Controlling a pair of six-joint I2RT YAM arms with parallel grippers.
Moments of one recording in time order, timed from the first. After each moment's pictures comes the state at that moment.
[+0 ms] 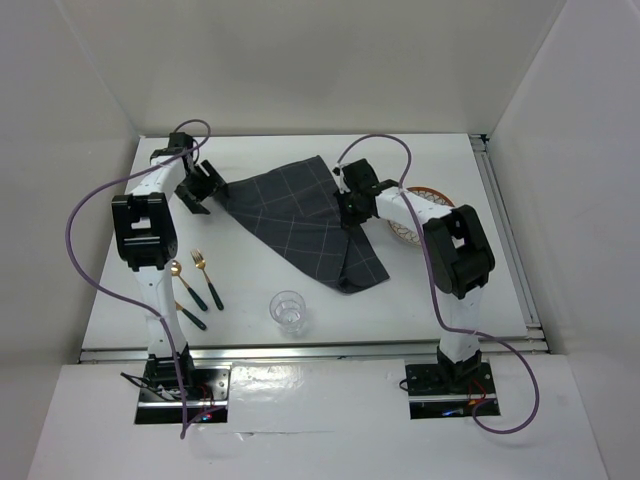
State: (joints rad) left arm 0.11 2.30 1.91 -0.80 0.14 -0.64; right arm 0.46 1.99 1.43 -0.40 -0.06 0.12
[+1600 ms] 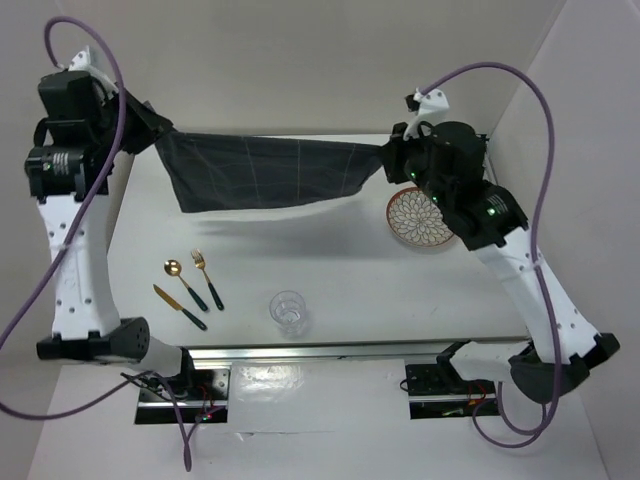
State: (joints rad) left arm 0.11 1.51 2.12 -0.99 0.16 -0.55; right arm 0.55 1.26 1.60 -0.56 0.17 0.12
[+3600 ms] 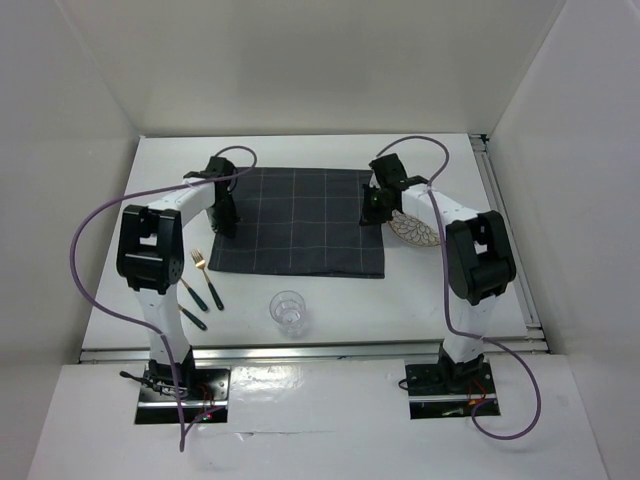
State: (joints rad) left arm -0.11 2.02 1.47 -0.73 -0.09 -0.48; right arm 0.32 1.89 1.36 -0.47 -0.12 0.34
